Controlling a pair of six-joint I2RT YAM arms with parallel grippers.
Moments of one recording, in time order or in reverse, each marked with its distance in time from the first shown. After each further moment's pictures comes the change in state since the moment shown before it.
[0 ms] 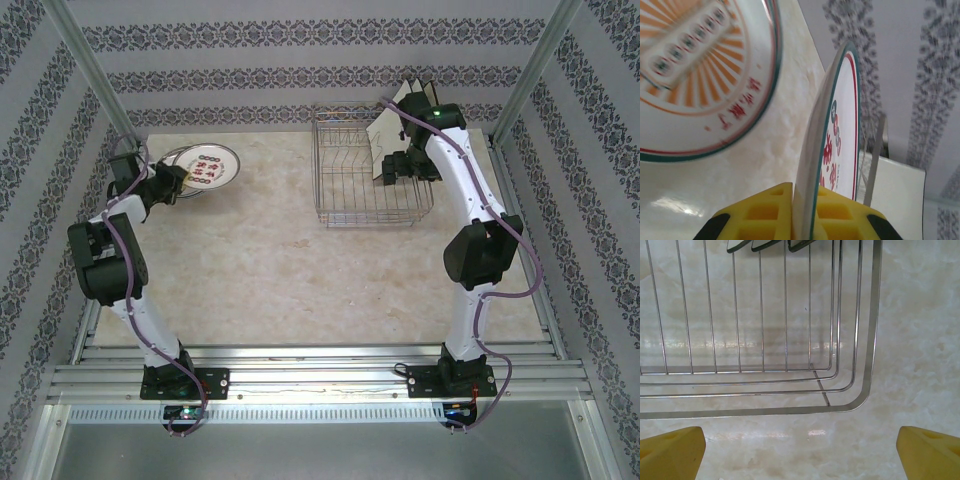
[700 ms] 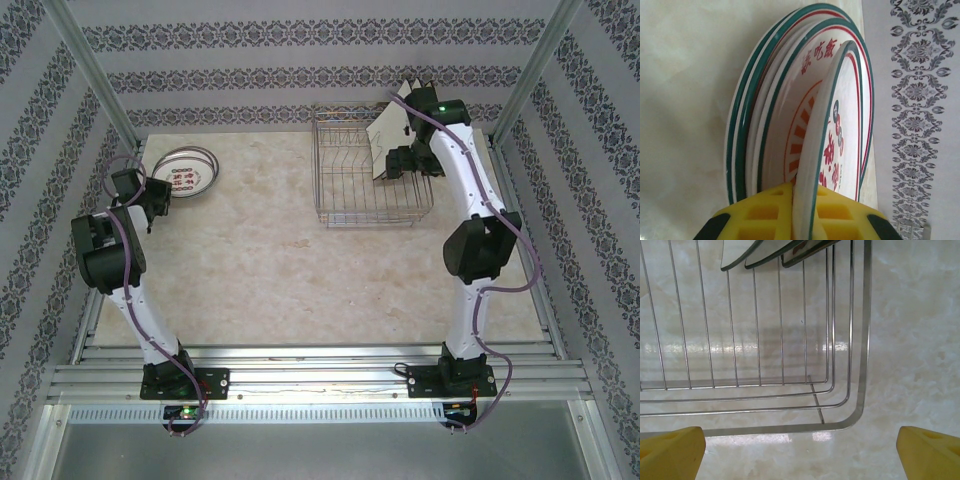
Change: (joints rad) left arm 0.028 0.137 -0.044 0.195 -0.315 -0.151; right arm -0.034 0.065 0.085 -0.011 -0.031 -0.008
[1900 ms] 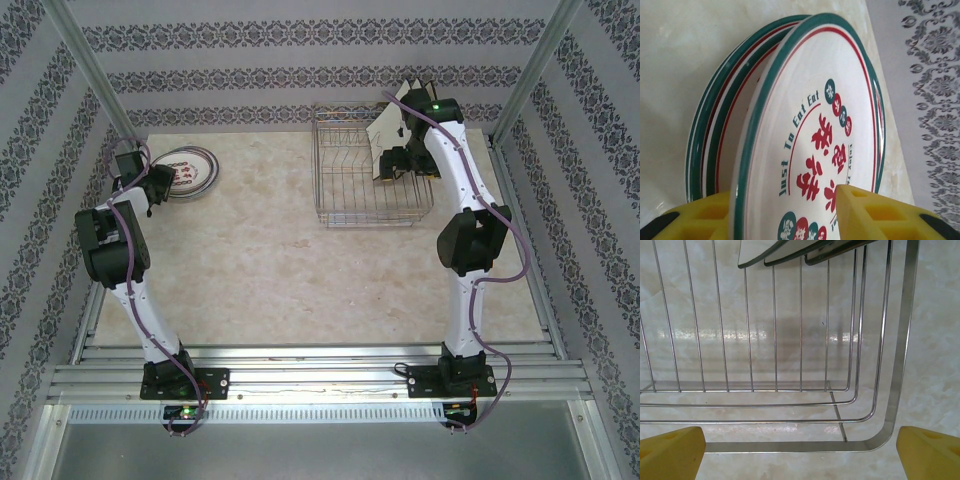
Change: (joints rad) left arm -0.043 0.043 0.224 -0.313 -0.108 0.182; right arm -0.005 0.092 0.085 -0.030 -0.071 -0.006
